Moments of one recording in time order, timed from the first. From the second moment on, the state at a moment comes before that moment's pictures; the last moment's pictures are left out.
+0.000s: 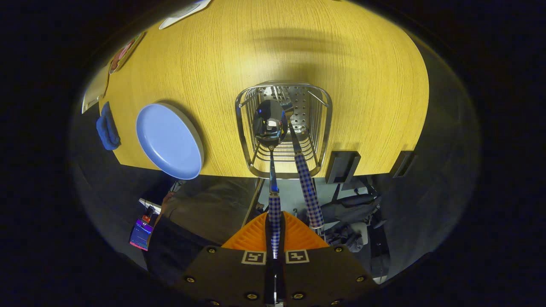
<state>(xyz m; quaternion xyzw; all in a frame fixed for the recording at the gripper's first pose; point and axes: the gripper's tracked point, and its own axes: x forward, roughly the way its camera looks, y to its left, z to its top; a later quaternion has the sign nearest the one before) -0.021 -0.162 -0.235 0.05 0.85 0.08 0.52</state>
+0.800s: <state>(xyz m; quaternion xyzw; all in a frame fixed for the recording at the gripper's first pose) 0.003 -0.162 -0.246 -0.01 0.87 0.07 0.49</state>
